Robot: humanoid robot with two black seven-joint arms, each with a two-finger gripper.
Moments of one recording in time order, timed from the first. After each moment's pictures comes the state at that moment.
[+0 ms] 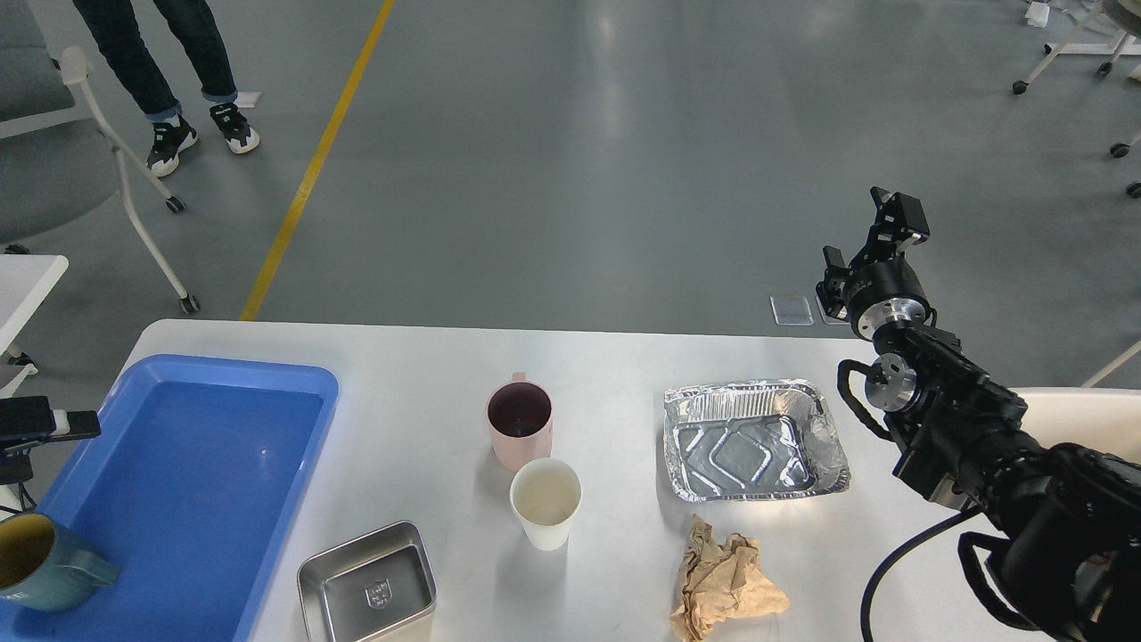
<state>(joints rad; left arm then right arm) -0.88 1.60 -0.12 -1.58 0.86 -0.61 -0.29 0.90 -0.05 0.54 0.18 0.10 0.14 0.47</state>
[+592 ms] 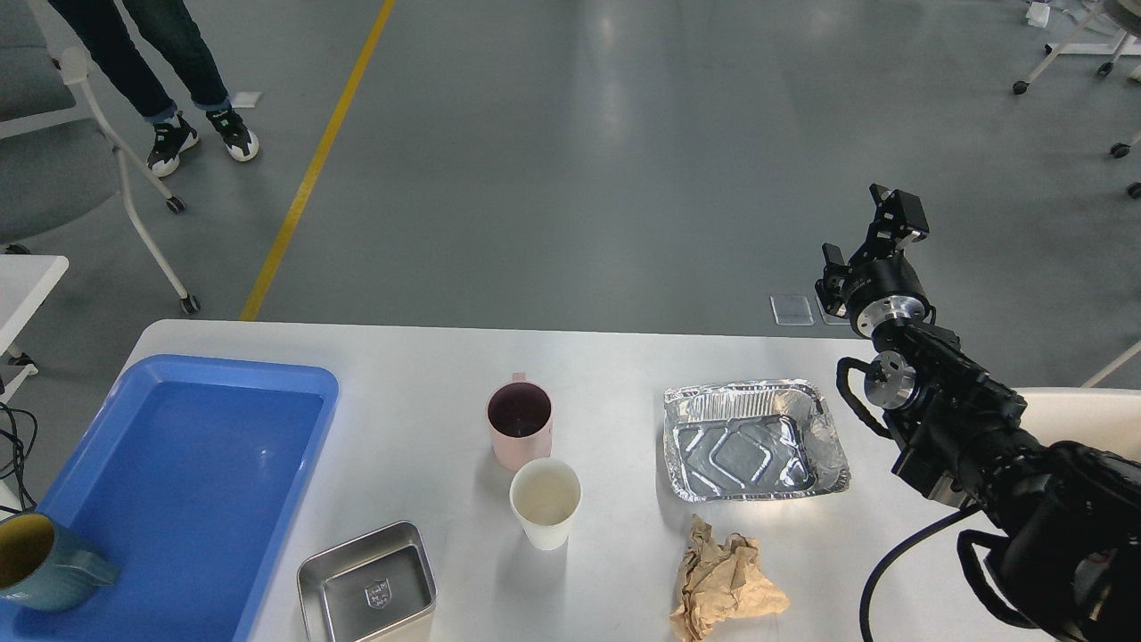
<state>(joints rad) -0.99 1.70 -0.13 -1.58 0.86 -0.74 -0.29 0.91 -0.05 0.54 0.18 0.10 0.14 0.47</state>
